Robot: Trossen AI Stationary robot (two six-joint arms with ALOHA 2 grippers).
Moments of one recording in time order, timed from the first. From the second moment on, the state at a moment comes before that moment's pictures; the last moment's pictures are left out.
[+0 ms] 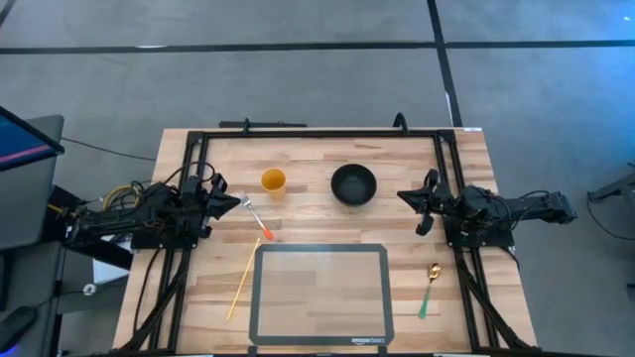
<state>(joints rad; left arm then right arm) 0.12 0.05 0.01 0.35 0.16 -0.34 0.08 0.04 0.01 0.06 0.39 0.06</state>
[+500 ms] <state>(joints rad) 0.12 0.05 0.01 0.41 0.15 -0.22 0.08 0.04 0.02 0.08 0.39 -0.01</state>
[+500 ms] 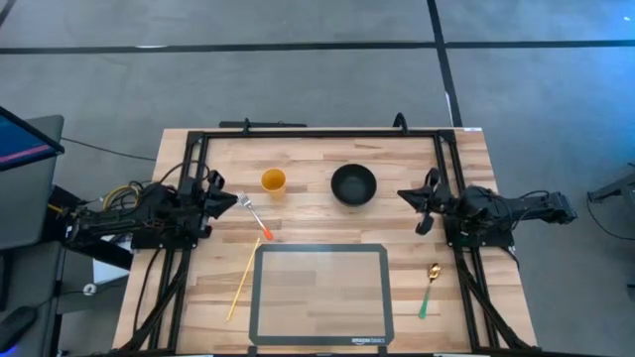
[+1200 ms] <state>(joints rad) 0.12 0.30 0.01 0.50 0.14 -0.25 -0.01 0.05 0.02 0.29 0.49 0.13</state>
